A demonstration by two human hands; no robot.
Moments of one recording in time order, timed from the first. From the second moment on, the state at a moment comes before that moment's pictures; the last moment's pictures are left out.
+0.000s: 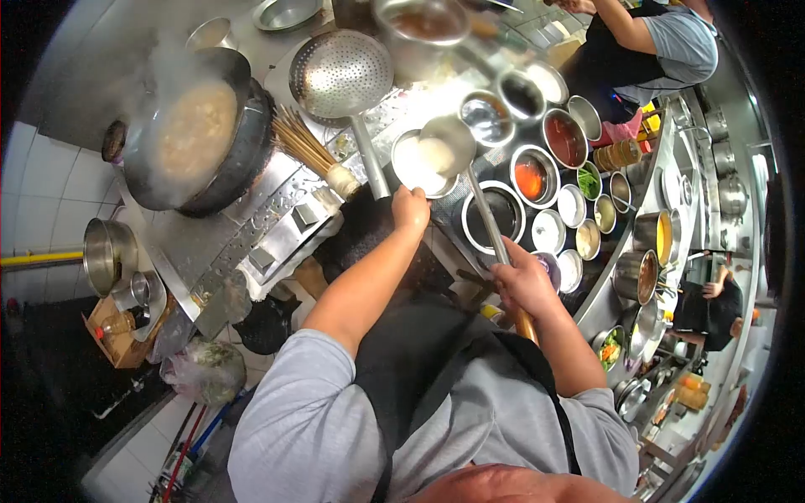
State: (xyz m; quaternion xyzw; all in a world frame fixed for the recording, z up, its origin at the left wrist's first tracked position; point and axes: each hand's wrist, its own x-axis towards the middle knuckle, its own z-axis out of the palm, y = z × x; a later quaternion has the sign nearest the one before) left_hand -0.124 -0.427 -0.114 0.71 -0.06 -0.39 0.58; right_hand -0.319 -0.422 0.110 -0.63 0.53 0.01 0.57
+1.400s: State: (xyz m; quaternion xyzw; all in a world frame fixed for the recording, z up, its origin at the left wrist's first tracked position) left_hand 0.059 -0.038 -0.044 0.38 0.31 -0.29 0.82; right_hand 0.143 -0.390 0.068 -0.93 0.23 0.04 0.27
